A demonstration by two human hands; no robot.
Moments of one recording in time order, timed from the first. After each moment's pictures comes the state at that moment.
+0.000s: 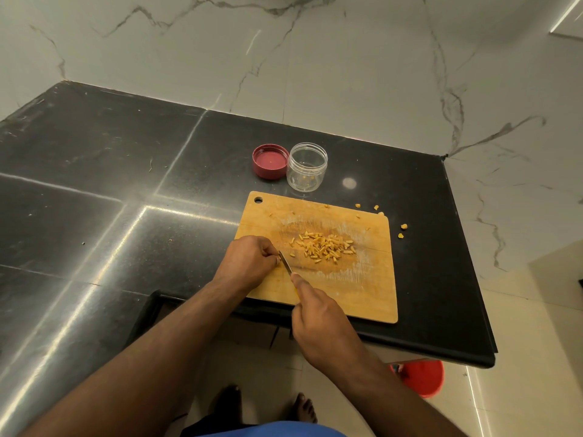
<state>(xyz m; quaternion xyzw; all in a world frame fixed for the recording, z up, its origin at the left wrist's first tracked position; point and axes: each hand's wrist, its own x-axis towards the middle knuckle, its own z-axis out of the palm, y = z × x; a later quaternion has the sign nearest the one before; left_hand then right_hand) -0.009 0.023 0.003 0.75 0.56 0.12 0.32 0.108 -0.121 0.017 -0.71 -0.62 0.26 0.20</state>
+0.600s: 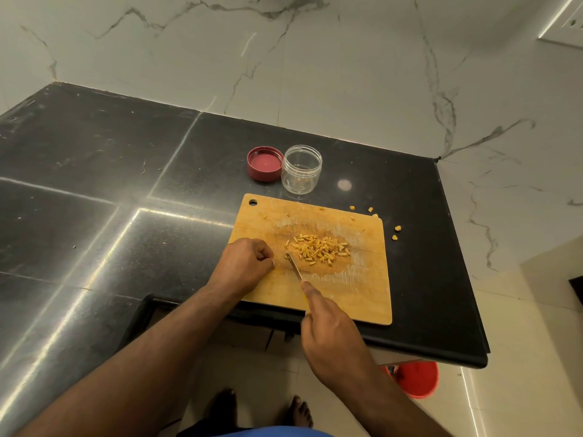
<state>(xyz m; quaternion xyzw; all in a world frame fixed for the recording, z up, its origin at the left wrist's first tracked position) -0.009 0.023 -0.002 0.75 0.56 0.13 0.32 0.119 -0.143 0.028 -0.71 -0.64 0.24 0.17</state>
